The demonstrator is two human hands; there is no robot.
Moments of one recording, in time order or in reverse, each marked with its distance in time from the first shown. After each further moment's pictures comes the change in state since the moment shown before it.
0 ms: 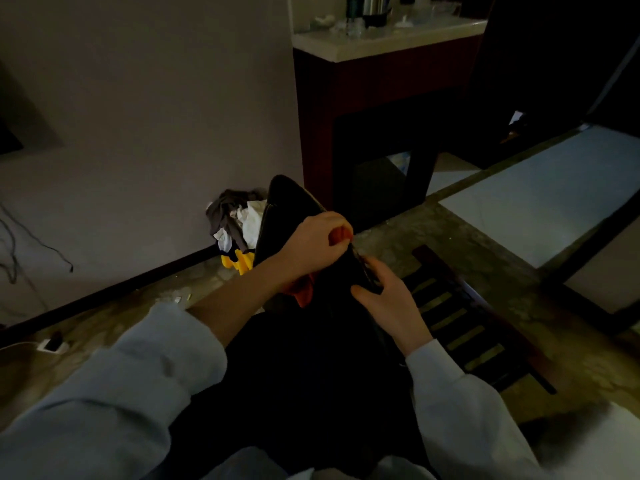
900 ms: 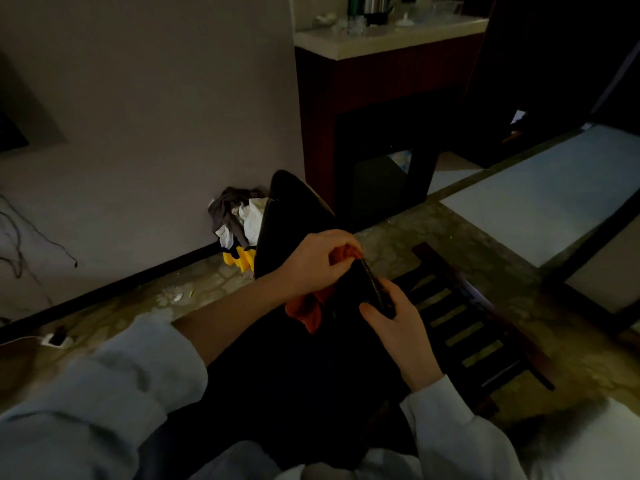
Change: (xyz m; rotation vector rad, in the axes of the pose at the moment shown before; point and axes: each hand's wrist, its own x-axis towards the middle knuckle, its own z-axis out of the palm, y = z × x) left_hand -0.036 0.020 0.007 -0.151 -0.049 0.078; right_hand -0.040 0.031 0.005 0.092 0.134 0.053
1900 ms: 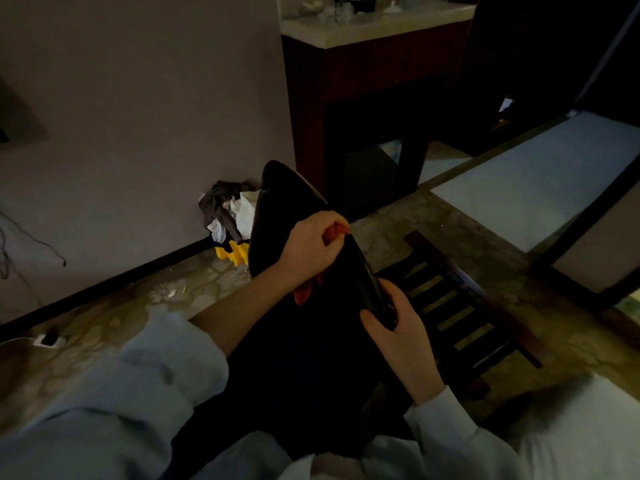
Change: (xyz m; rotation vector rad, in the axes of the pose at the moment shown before) left_hand 0.002 0.005 0.008 0.060 0.189 -0.129; right_hand -0.034 0.012 -0.003 -0.099 0.061 -0.062
